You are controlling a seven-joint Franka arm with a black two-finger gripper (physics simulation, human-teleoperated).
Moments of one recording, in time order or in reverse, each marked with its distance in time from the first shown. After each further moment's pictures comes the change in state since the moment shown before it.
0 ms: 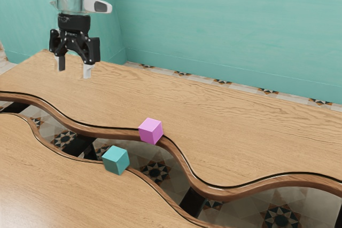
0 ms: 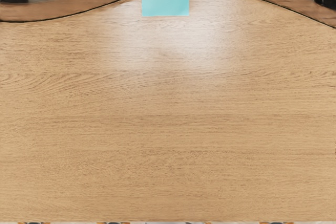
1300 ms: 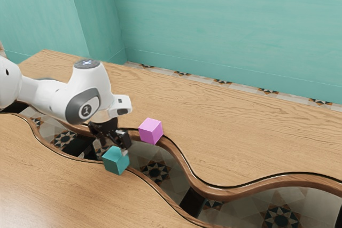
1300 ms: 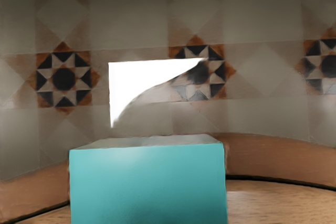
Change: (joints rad) arm -0.049 0.021 0.072 -0.875 0.004 1.228 0.015
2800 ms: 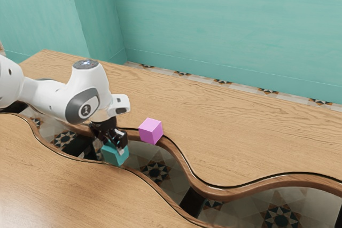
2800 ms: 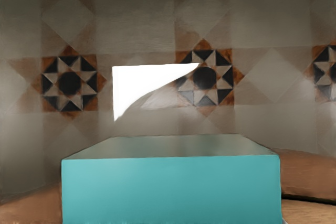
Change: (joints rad) arm 0.013 0.022 0.014 0.025 0.007 0.013 0.010
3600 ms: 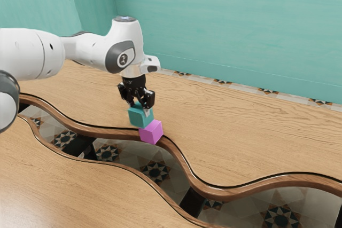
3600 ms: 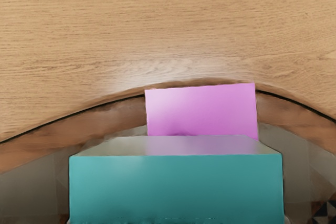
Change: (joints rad) arm 0.002 0.376 -0.044 0.713 0.022 -0.417 -0.010
